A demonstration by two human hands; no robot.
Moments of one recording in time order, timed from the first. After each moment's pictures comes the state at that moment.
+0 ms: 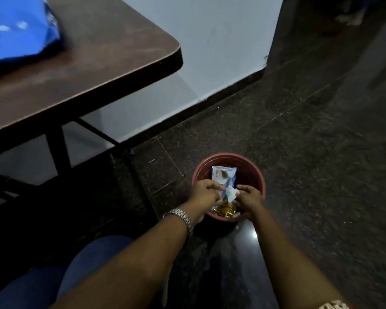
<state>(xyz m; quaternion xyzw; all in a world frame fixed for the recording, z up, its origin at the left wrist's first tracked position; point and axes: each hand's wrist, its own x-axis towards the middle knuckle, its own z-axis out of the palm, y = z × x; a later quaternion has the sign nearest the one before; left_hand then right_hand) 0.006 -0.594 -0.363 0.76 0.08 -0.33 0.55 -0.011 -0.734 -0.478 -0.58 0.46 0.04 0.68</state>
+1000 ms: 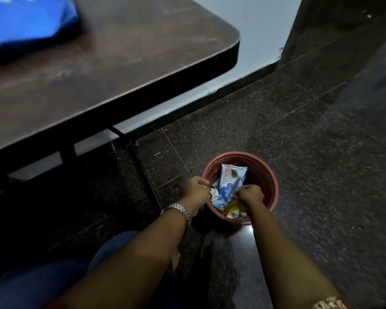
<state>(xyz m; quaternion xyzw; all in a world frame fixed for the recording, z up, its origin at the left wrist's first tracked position) 0.054 -0.558 -0.400 0.79 0.17 -0.27 0.52 0.030 -0.711 -0.491 -0.65 0.51 0.10 0.55</state>
